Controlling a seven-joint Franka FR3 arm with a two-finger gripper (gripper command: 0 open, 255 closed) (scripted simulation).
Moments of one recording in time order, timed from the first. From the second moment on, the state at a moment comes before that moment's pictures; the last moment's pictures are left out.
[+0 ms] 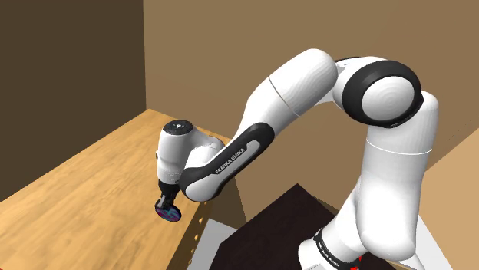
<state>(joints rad) 0.33 0.43 0.29 -2.20 -0.24 2.63 0.23</state>
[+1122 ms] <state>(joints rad) 0.30 0.33 0.33 -2.20 -0.18 2.54 0.18</state>
